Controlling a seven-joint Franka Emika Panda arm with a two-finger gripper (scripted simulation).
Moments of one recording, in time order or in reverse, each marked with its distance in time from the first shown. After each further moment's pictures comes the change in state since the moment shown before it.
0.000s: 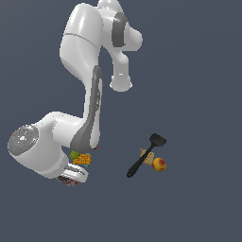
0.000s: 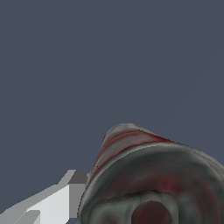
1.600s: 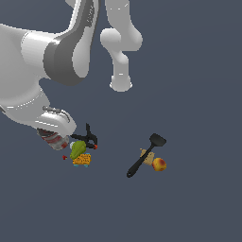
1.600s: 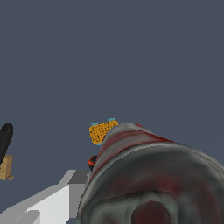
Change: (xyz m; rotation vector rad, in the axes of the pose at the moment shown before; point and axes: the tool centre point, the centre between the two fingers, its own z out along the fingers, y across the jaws) arm -0.079 0.032 -0.185 0.001 -0.003 0.000
